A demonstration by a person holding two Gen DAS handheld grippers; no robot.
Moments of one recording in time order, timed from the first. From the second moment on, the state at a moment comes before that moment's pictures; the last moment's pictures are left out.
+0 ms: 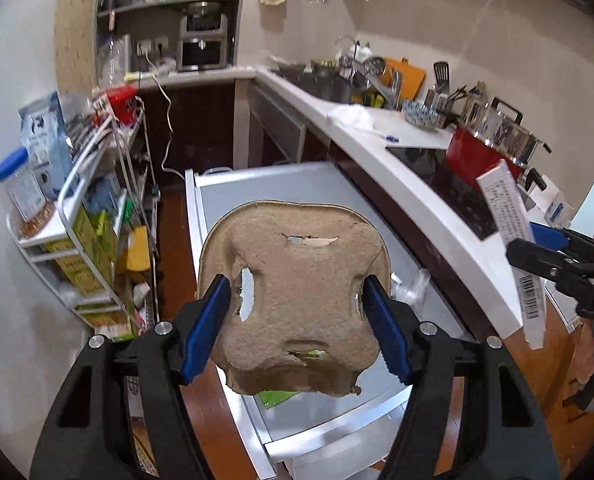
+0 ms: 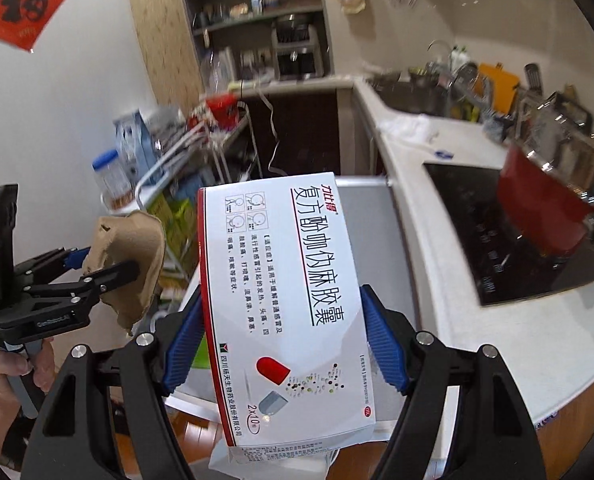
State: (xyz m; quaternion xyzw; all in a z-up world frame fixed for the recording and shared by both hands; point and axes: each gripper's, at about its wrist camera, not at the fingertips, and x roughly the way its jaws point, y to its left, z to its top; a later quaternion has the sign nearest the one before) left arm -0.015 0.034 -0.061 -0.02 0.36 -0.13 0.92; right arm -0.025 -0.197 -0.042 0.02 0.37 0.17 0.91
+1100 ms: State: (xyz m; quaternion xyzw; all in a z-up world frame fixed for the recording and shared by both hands) left arm -0.105 -0.012 -0.215 0.03 0.58 -0.26 0.77; right arm -0.123 -0.203 -0.233 0.02 0.64 0.20 0.74
